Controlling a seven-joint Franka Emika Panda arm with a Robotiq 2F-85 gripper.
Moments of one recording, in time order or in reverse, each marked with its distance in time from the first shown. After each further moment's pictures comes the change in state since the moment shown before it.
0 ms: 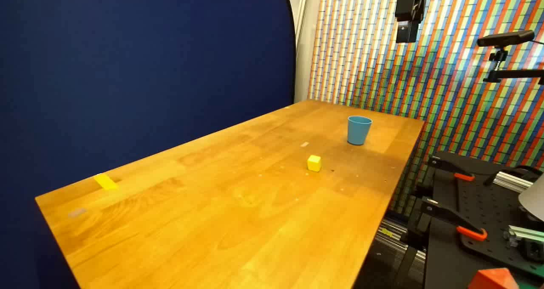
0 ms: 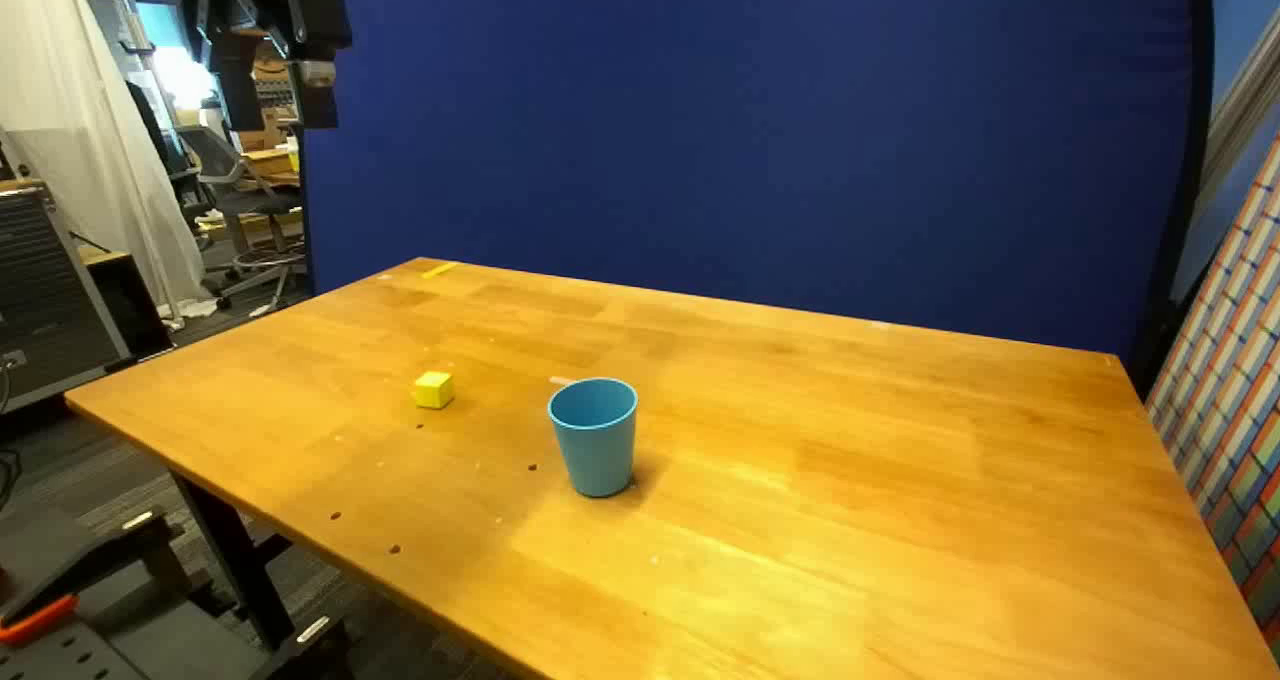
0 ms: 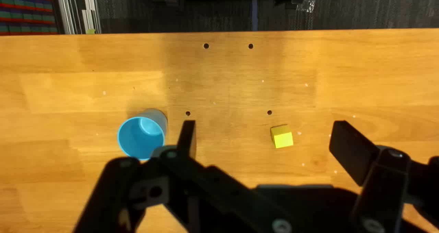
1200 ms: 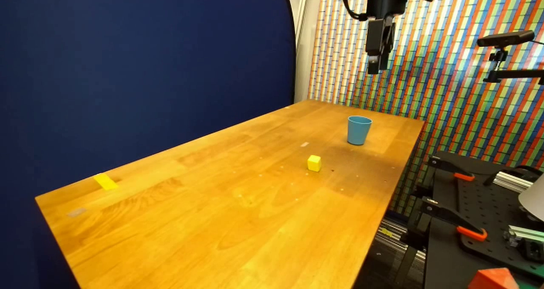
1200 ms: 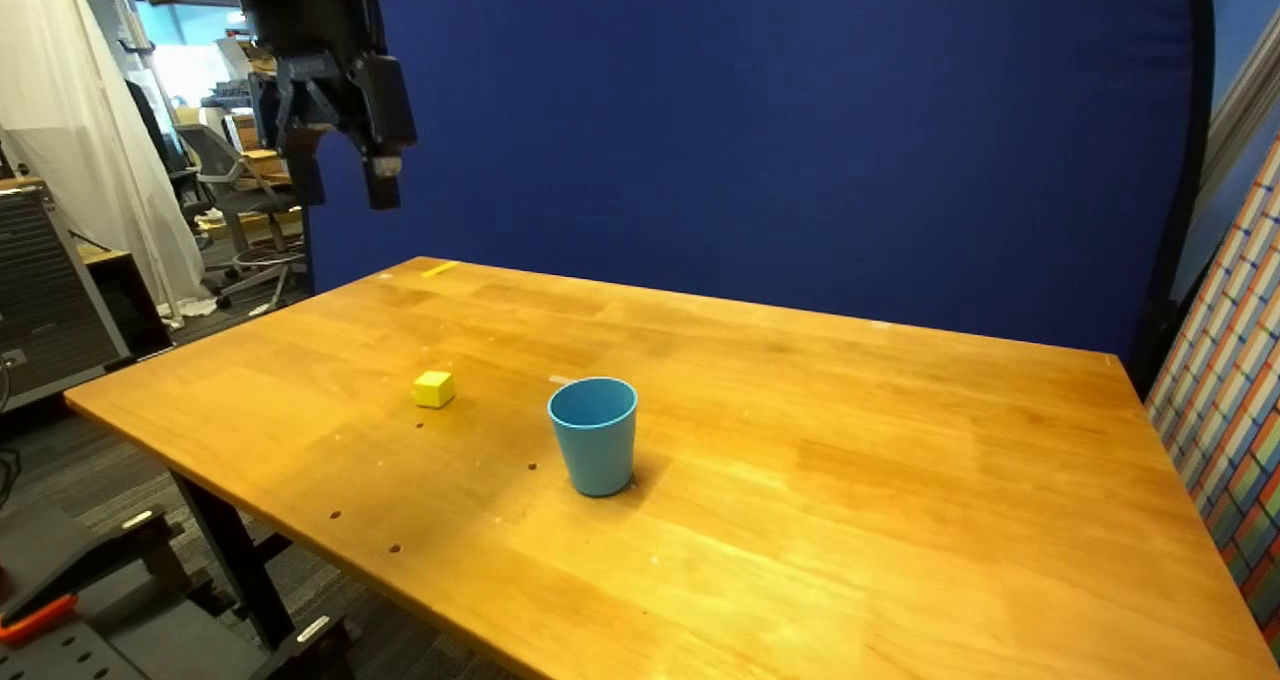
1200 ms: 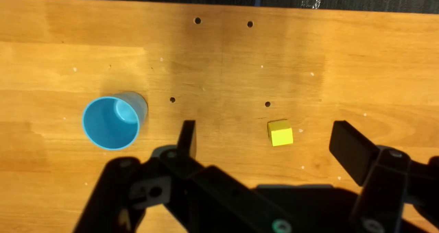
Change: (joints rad) arm 0.031 0.229 0.022 0.009 0.000 0.211 -0.012
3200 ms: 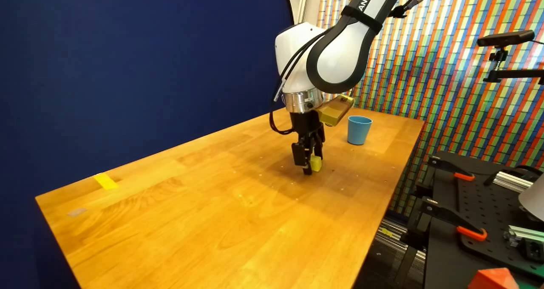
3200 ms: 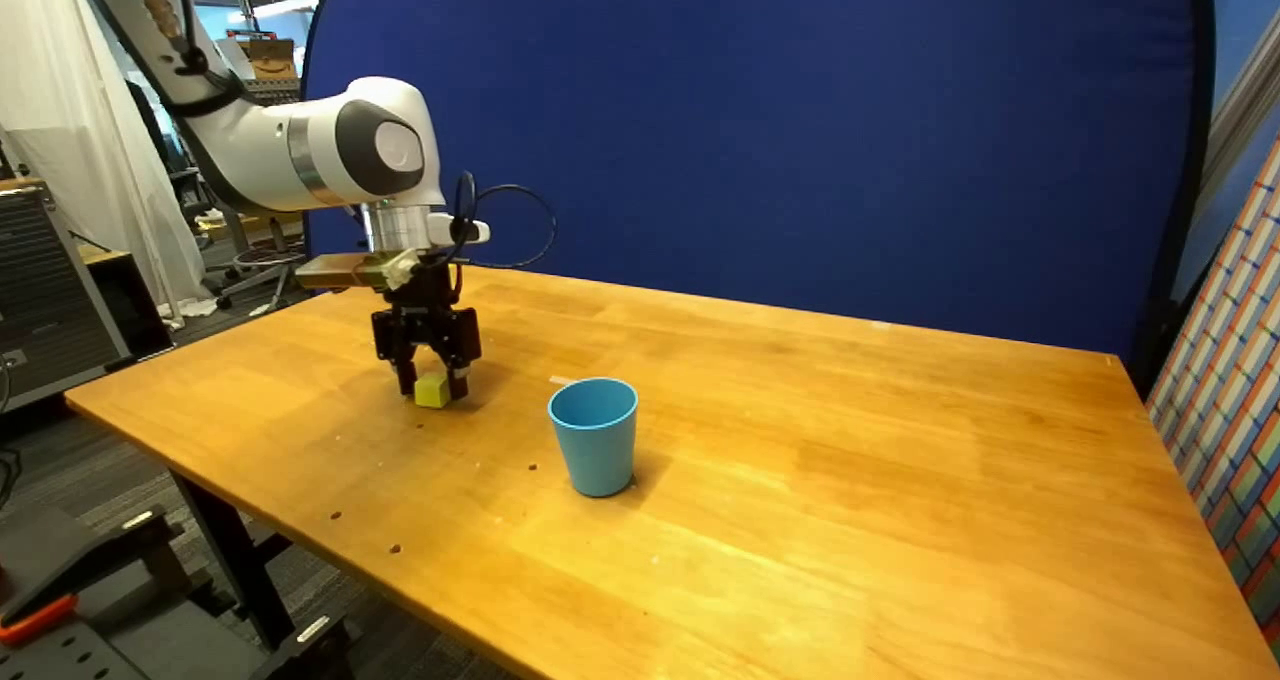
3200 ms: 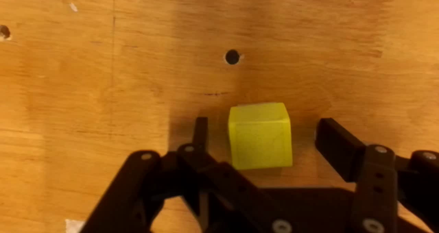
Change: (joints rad) arm 0.177 0.869 0.004 0.377 -0.148 0.355 0.264
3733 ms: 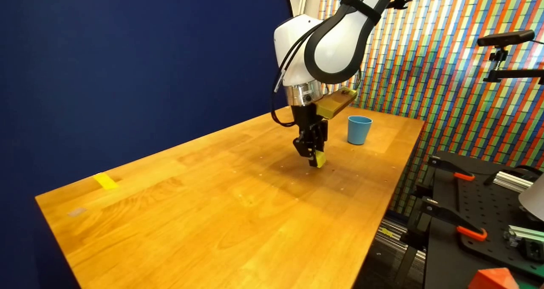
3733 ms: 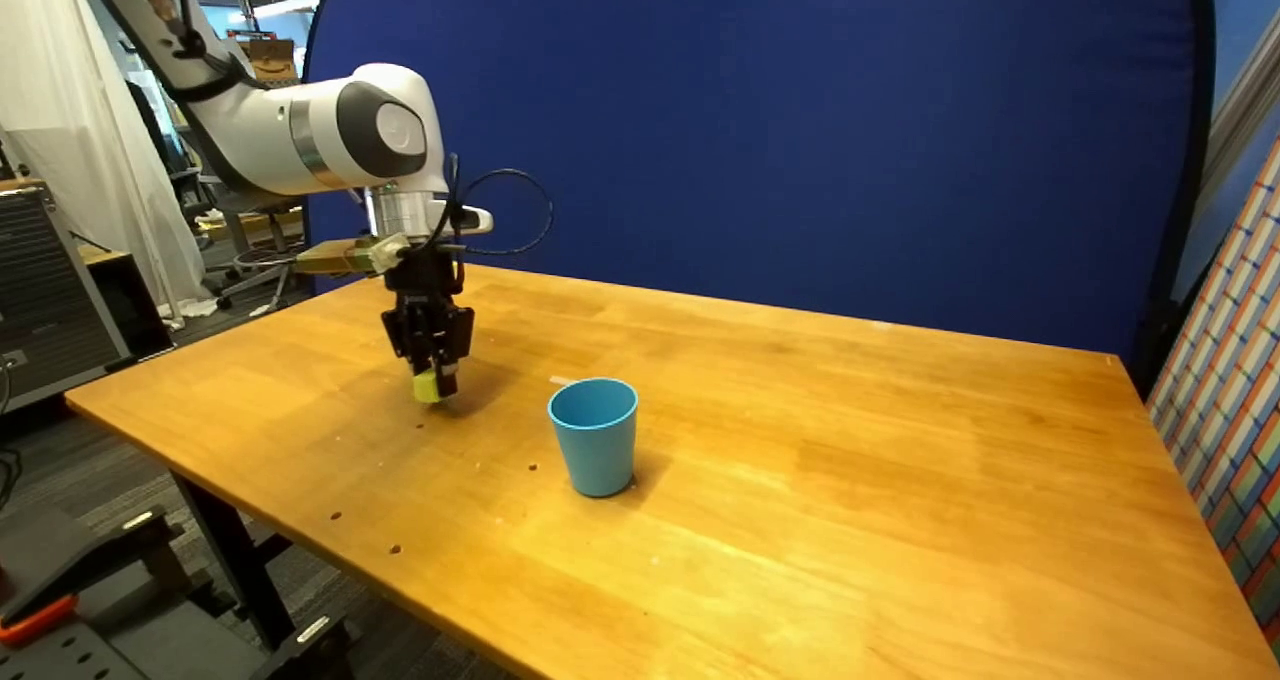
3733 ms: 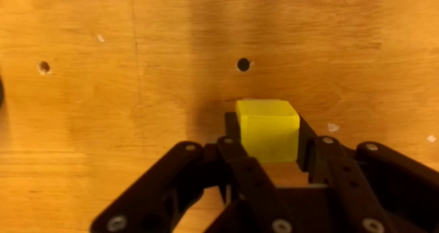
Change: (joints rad) arm 0.012 -0.036 -0.028 0.004 0.013 -0.071 0.099
